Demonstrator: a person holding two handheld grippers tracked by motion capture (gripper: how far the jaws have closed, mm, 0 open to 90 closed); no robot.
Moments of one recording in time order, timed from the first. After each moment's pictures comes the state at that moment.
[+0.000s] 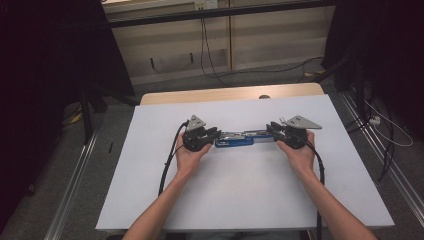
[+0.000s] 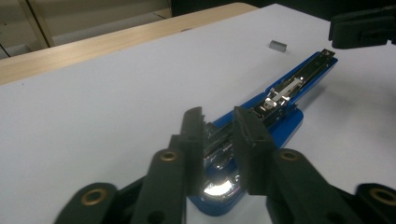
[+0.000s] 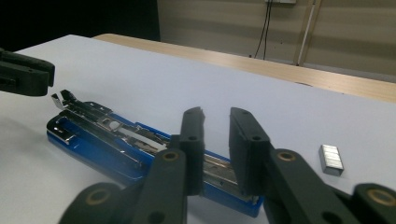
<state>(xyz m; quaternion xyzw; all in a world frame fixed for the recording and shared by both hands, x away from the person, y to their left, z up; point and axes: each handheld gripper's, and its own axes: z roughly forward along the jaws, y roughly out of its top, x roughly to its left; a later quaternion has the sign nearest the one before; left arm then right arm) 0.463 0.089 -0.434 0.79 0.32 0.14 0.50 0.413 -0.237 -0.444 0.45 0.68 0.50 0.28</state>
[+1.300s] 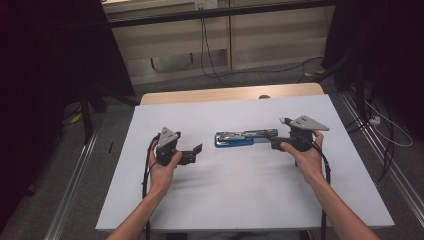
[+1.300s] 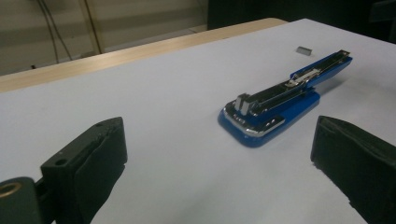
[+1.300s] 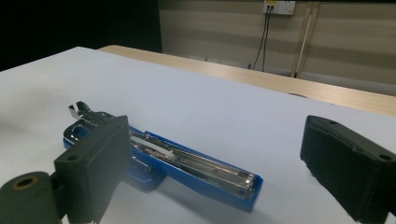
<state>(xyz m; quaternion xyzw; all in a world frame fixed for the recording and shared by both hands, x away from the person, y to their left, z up) 0.414 0.163 -0.423 0.76 0.36 0.21 0.50 0.399 -0.244 -0.429 0.45 0.67 0.51 0.29</state>
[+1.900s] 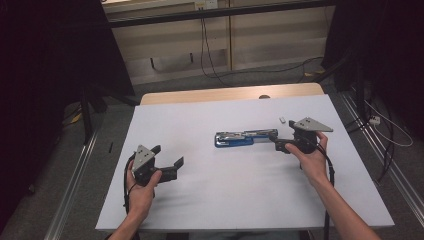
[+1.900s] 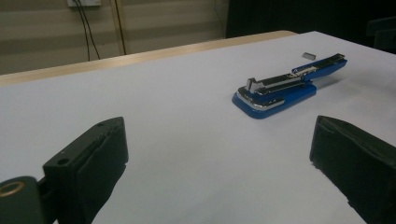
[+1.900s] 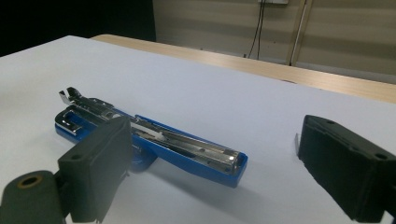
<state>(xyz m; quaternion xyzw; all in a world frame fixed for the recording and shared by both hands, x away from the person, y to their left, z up) 0.358 0.211 -0.415 0.73 0.38 0.24 0.52 0.393 -0.255 -0.432 0.46 0.68 0.49 0.29</state>
